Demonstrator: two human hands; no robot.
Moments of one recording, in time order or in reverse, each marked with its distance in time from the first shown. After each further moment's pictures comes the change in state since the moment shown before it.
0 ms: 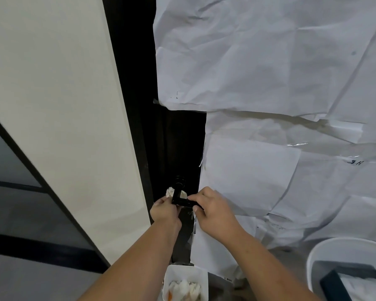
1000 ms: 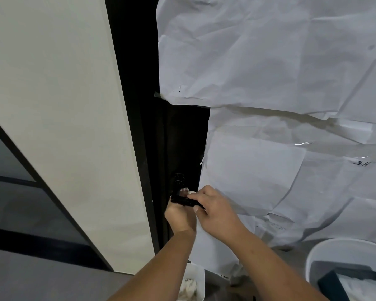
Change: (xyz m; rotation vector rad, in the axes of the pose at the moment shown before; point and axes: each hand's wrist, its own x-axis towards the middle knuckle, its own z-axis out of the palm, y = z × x) left_hand -0.010 -0.044 0.006 0.324 -0.054 0.323; right_hand 0.000 0.001 -0.004 0.020 -0.062 0.030
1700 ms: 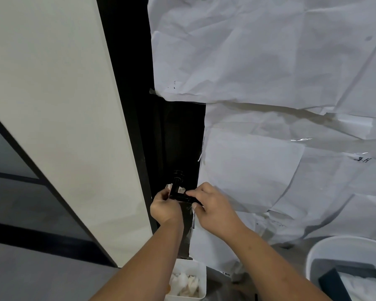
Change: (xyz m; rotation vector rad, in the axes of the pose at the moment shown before) left_hand 0.008 0.018 -0.014 0.054 0.216 0.033; right_hand -0.002 0.000 -0.002 0.012 -0.011 -0.015
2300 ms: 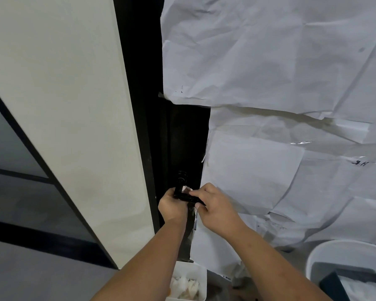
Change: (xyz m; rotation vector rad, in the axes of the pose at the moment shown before) left_hand -0.007 0.005 -0.009 0.254 -0.245 0.149; right_hand 0.000 -0.002 0.000 -0.023 -0.013 0.036
